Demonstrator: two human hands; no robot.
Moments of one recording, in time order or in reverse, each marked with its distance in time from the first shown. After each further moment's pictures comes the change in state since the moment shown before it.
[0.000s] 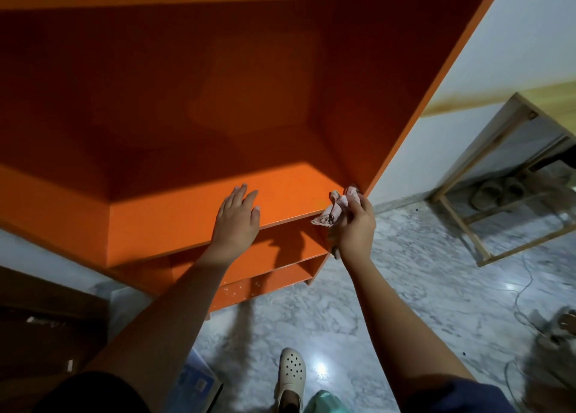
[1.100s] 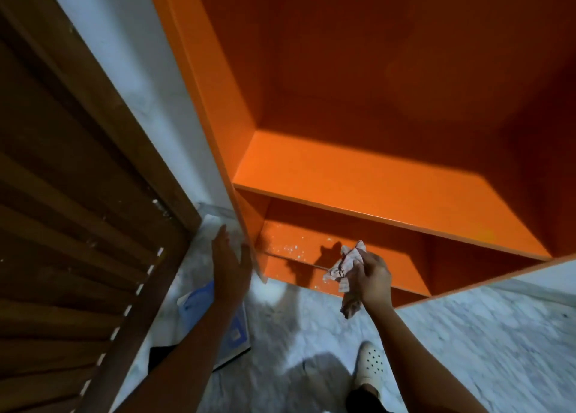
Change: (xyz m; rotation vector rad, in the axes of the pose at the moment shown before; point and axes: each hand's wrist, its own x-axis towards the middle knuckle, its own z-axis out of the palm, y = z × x) left_hand -0.176 -0.154 0.069 -0.426 0.696 -0.724; right_hand -0.082 0.105 0.142 -0.200 -0.714 -0.111
